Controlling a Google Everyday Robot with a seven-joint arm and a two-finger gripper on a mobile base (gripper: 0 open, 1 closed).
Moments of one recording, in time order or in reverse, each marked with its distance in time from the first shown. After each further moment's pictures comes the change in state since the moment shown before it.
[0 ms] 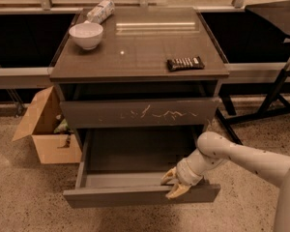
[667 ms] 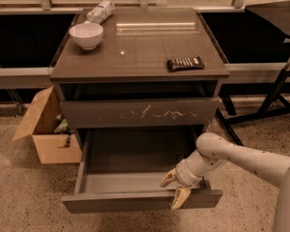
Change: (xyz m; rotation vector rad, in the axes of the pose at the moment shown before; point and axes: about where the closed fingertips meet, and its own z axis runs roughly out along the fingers) arm -0.001 0.000 0.000 -0.001 0.000 -0.001
